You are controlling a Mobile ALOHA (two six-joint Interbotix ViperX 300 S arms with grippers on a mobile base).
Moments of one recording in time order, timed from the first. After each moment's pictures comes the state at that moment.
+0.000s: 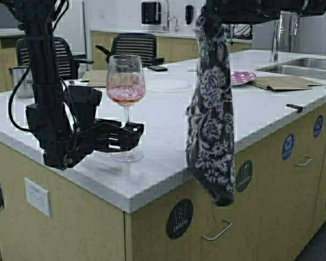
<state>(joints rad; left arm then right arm) -0.36 0.93 0.55 0.15 -1.53 -0.05 0.48 -0.19 0.98 -0.10 -0.76 0.15</state>
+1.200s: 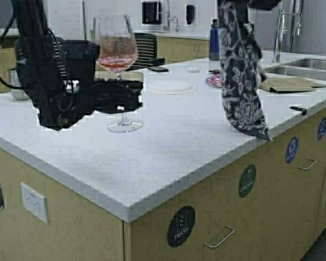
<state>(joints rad) -0.41 0.60 0.78 0.19 -1.51 -0.05 0.33 0.28 0.34 0.09 -0.84 0.17</state>
